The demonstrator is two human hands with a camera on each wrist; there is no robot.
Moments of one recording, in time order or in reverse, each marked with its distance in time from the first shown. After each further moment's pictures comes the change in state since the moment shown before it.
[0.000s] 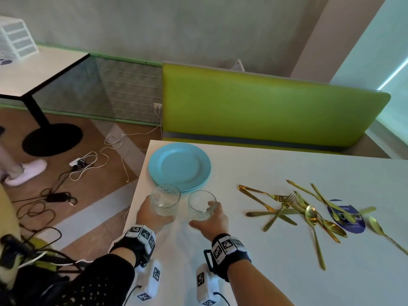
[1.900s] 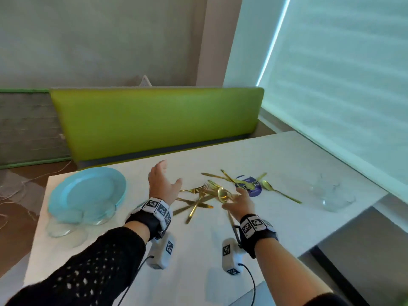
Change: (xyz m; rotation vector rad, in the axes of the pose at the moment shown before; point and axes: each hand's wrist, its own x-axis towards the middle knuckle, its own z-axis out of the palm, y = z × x) left_hand -0.094 0.218 0.111 -0.104 -0.026 0.636; right_hand -0.045 0.103 -0.244 0.147 0.432 0.239
